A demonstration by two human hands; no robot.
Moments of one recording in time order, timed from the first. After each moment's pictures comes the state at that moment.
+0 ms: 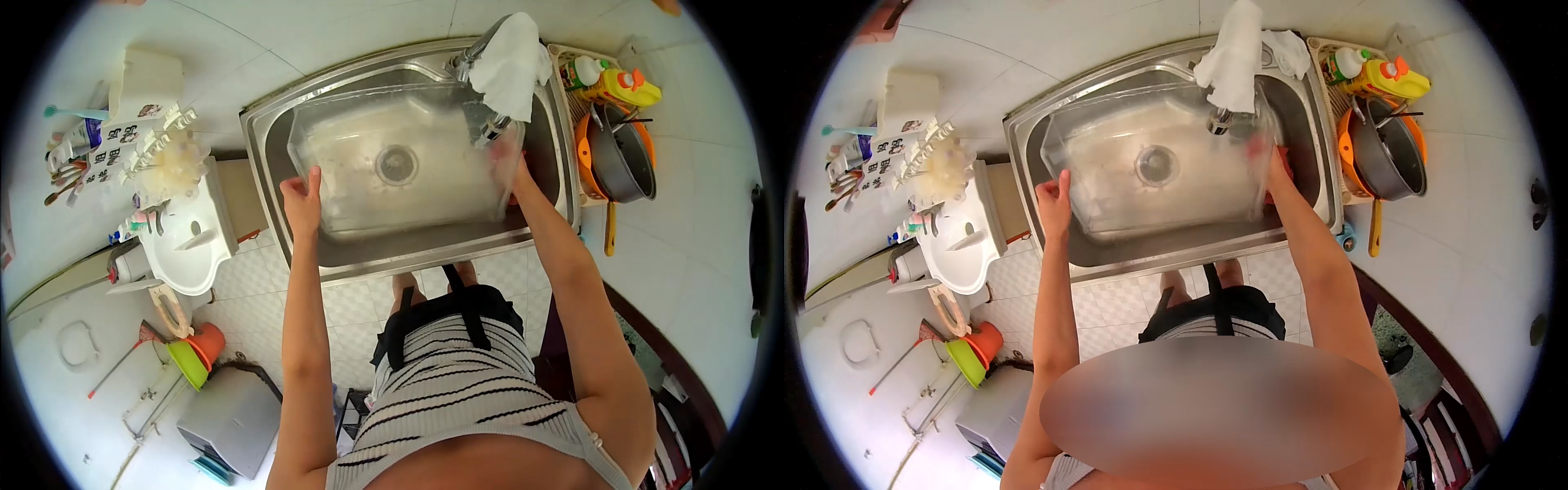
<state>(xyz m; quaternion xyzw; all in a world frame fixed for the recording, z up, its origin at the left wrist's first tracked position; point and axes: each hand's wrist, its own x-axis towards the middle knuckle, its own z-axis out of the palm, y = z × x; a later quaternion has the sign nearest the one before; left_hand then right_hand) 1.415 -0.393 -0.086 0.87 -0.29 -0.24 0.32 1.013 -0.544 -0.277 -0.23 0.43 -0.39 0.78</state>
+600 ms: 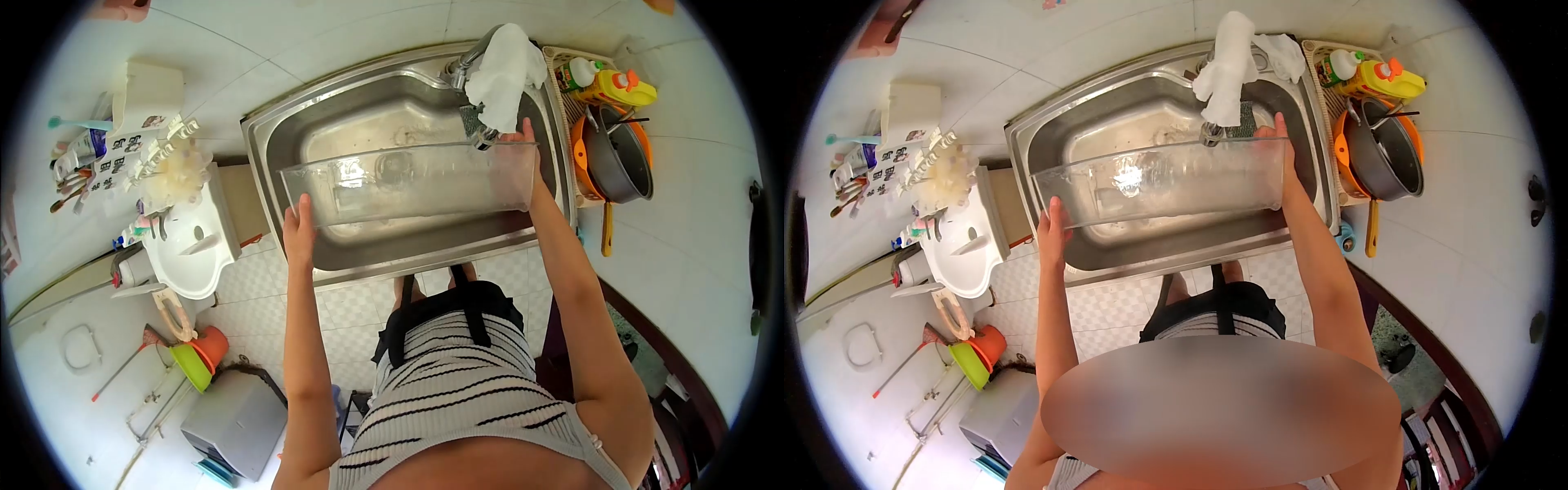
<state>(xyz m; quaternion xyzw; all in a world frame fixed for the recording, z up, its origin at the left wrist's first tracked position) 1.409 -0.362 -0.047 0.85 -0.19 -0.38 0.32 1.044 -0.557 -0.143 -0.13 0.45 -0.41 0.78</state>
